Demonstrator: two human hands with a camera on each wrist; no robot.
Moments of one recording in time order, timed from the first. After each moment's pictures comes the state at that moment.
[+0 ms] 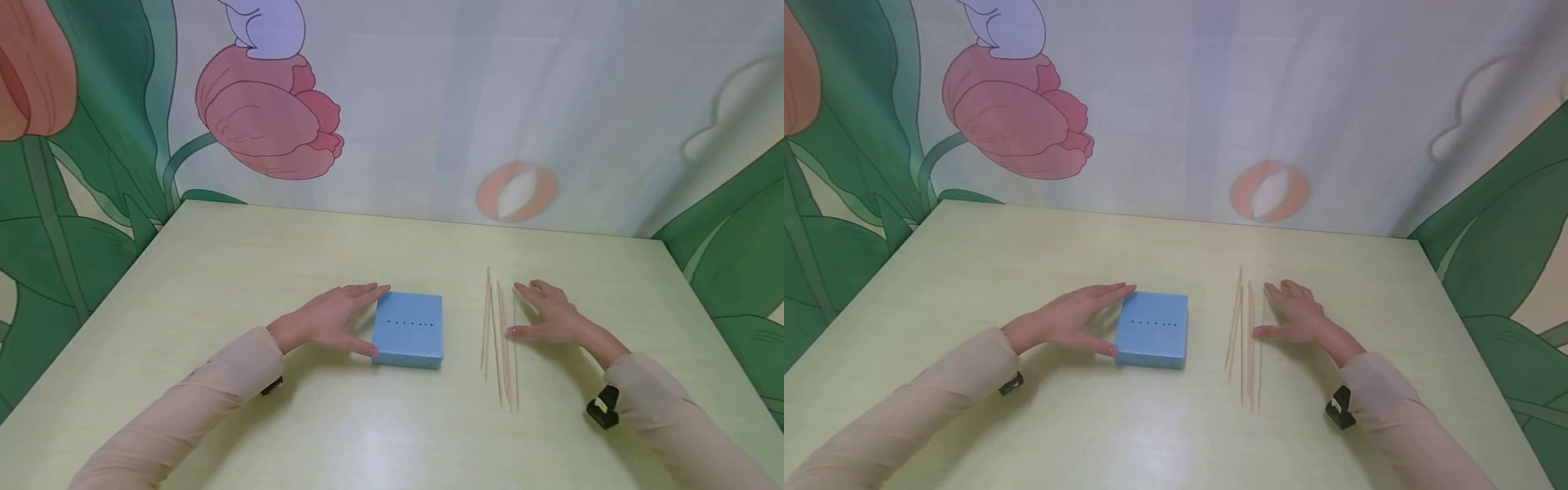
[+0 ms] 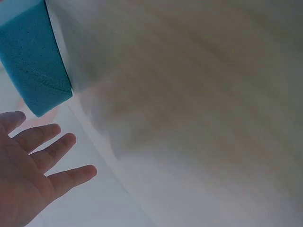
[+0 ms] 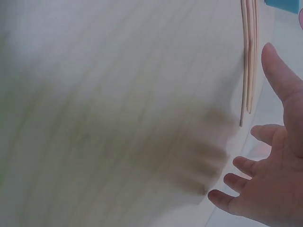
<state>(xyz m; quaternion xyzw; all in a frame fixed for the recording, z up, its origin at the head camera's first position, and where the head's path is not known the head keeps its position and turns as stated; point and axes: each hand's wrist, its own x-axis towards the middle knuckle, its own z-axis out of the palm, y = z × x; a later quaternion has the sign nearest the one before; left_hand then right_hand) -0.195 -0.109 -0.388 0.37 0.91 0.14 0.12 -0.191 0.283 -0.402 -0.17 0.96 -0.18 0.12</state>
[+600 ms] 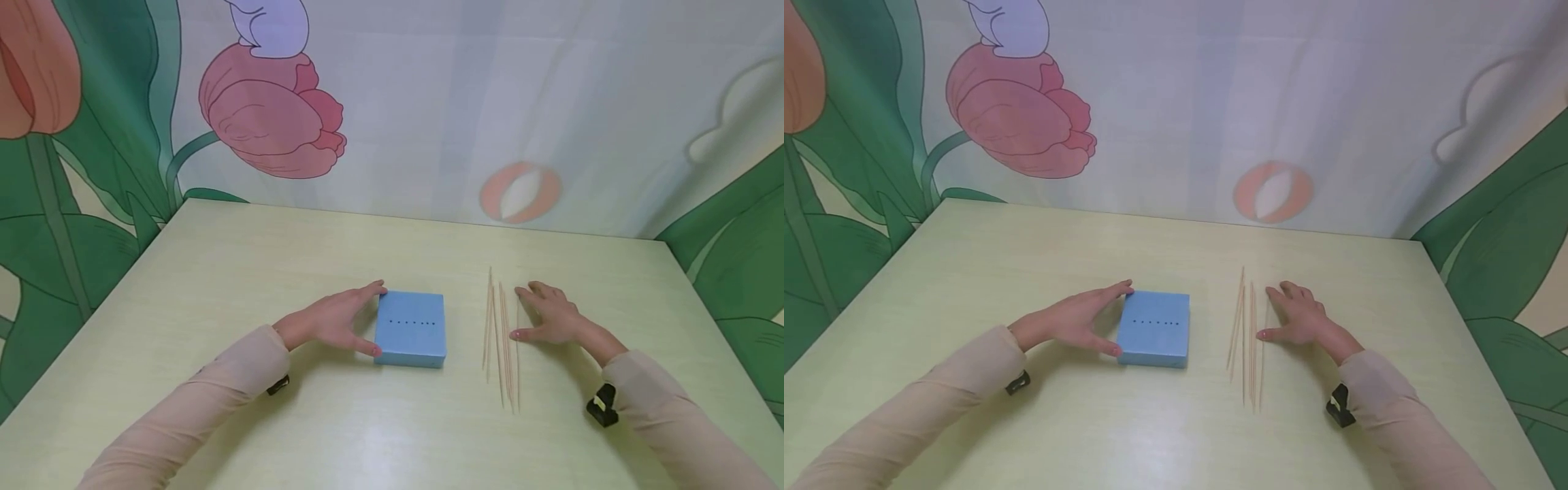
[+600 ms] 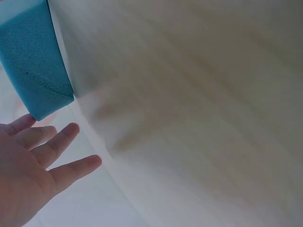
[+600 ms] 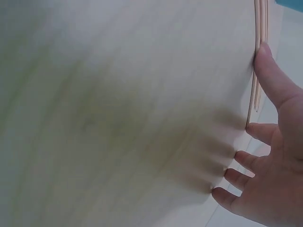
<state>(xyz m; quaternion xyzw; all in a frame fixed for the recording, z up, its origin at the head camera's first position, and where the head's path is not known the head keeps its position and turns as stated) -0.199 -0.105 -0.392 0.34 0.91 0.20 0.15 -0.196 0.283 -0.406 -0.18 0.97 -0.13 0.12</state>
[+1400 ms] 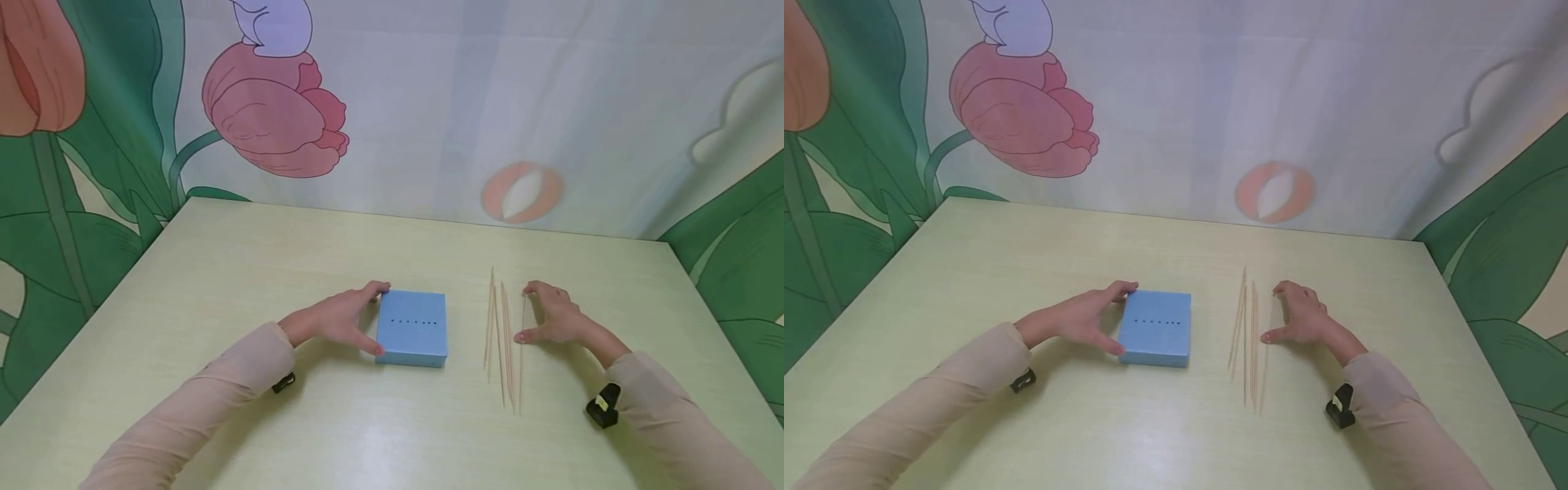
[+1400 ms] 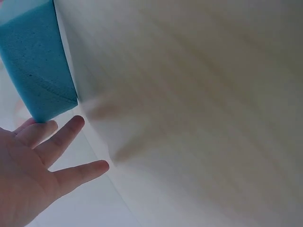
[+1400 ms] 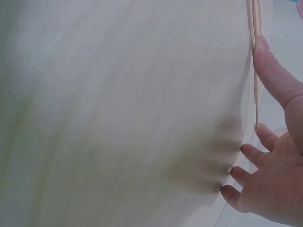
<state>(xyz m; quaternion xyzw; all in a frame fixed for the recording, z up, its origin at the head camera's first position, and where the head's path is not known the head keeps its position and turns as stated) -0.202 -0.103 -0.395 0.33 0.88 0.27 0.19 -0.197 0.288 -0.411 -0.14 0.95 -0.24 0.12</state>
